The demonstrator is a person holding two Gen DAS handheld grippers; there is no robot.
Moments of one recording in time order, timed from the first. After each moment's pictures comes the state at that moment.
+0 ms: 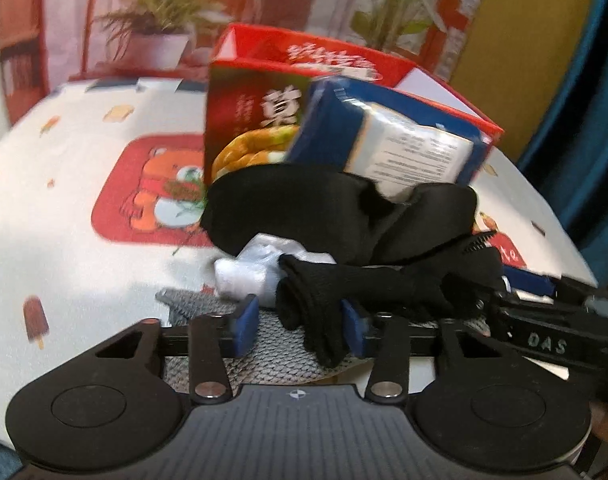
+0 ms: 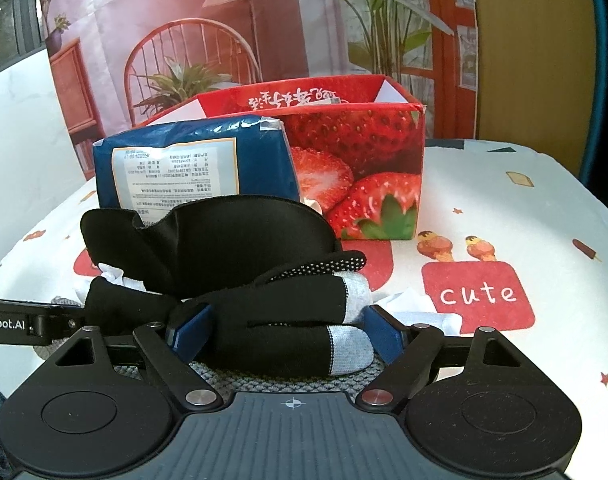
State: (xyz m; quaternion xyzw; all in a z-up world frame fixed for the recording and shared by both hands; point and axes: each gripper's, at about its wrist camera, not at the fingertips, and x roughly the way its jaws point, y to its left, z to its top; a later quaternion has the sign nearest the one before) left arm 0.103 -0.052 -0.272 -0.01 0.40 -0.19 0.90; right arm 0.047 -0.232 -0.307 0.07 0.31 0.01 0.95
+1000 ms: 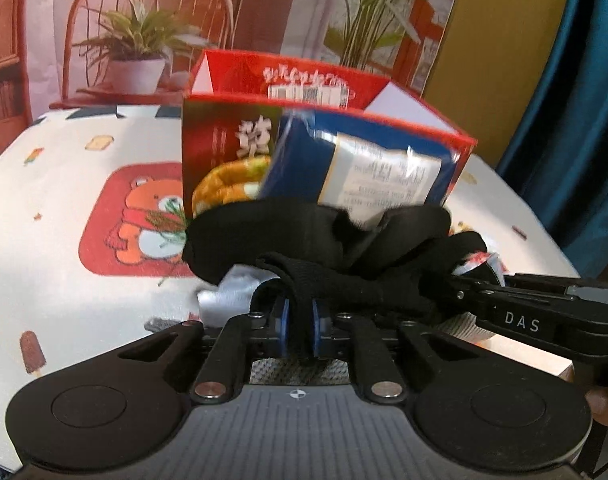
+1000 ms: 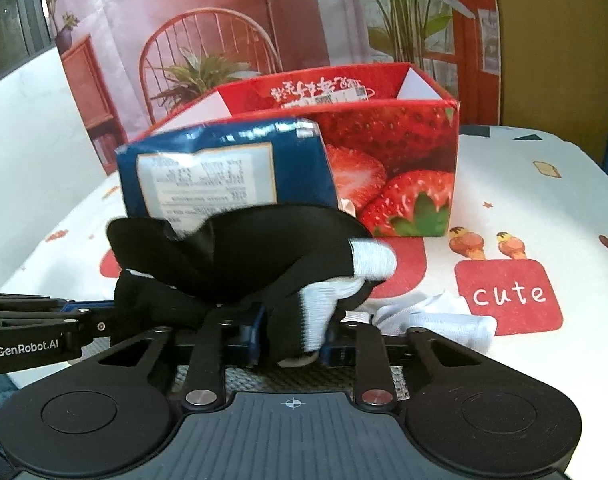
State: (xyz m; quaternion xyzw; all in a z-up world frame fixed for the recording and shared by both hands) left arm 0.101 -0.050 -0.256 -0.02 0.37 -0.21 0.90; right arm 0.057 -0.224 -0.291 0.09 0.32 0.05 0.94
